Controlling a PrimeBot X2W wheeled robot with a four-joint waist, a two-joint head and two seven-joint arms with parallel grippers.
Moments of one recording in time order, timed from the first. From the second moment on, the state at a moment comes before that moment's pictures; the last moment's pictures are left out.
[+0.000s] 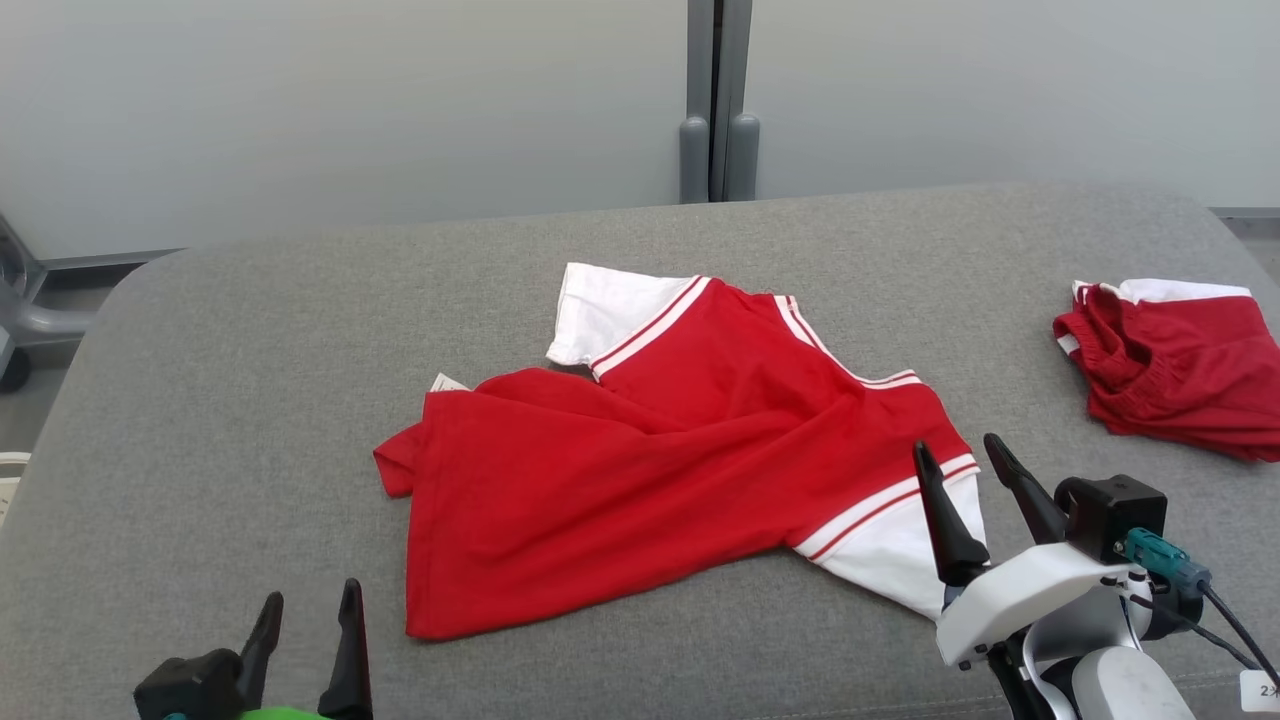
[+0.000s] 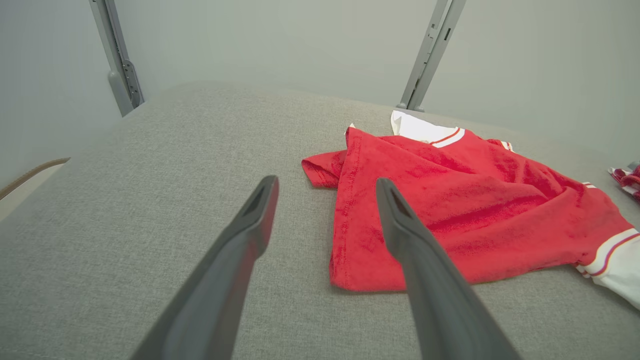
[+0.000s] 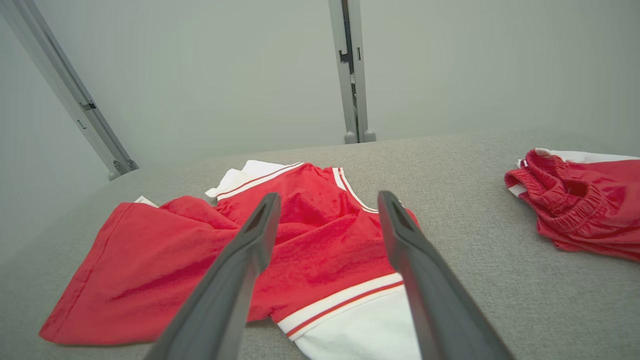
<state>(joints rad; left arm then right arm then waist) 0.09 0.49 -0.48 -0.01 -0.78 0.35 -0.22 -0.04 -0.06 0.07 0.08 0.24 0.13 -0.01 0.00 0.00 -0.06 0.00</state>
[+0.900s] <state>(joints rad) -0.11 0.27 -0.46 0.55 -1.05 0.14 -0.10 -0.05 -0.07 0.06 0.11 0.25 0.13 -0.02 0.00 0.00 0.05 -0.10</state>
